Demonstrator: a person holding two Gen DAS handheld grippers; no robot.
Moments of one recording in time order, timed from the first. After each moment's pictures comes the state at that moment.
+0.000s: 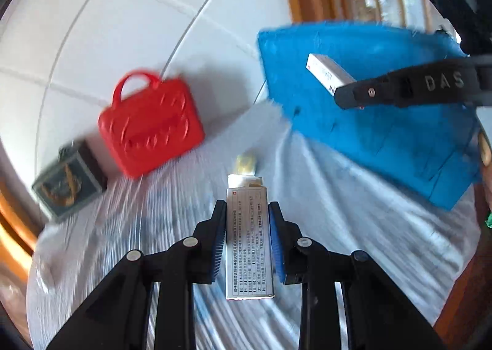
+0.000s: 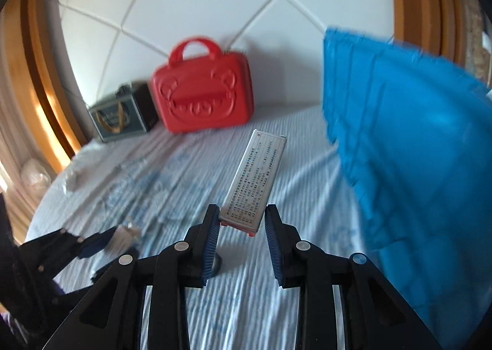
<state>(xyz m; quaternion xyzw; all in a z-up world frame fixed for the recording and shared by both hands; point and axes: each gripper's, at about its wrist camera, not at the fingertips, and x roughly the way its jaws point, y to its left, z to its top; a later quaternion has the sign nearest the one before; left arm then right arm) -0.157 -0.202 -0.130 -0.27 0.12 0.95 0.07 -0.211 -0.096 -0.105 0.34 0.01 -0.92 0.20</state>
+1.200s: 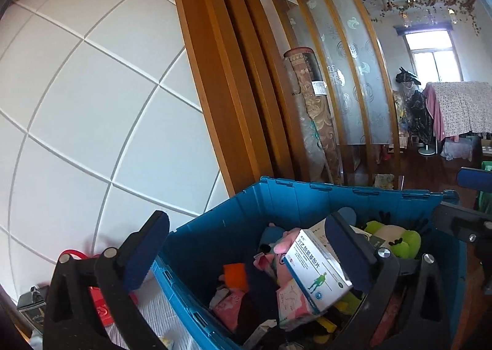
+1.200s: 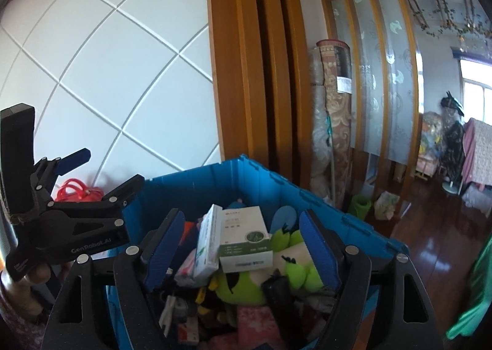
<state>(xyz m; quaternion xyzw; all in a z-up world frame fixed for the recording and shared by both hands) -0.257 0.104 0.087 -0.09 0.15 0.97 0.14 -0.155 0.237 0.081 0.17 -0.04 -0.98 -0.04</state>
